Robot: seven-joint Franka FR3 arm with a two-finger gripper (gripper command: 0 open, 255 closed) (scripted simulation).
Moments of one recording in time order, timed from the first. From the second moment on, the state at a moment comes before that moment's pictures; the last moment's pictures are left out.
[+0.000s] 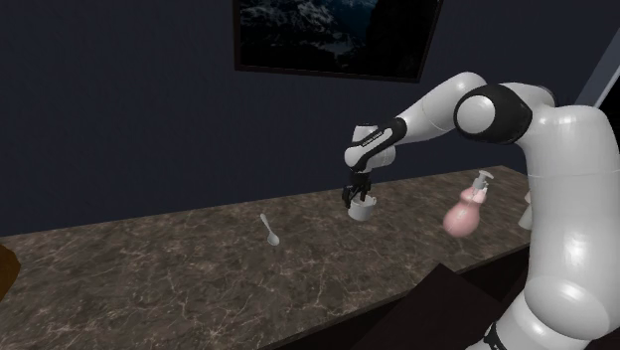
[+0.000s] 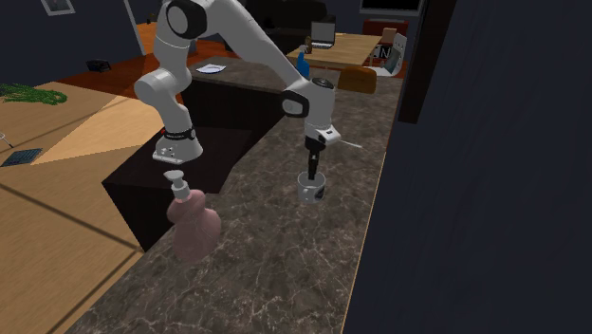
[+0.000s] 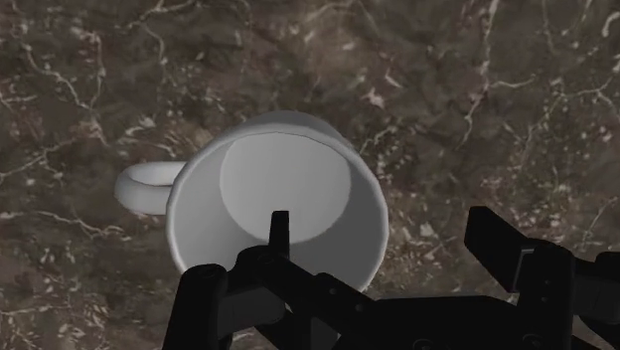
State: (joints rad) arm -0.15 0.52 -0.10 -1.87 -0.01 2.35 -0.24
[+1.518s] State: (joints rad) arm -0.15 0.46 -0.11 -1.86 -0.02 2.28 -0.24
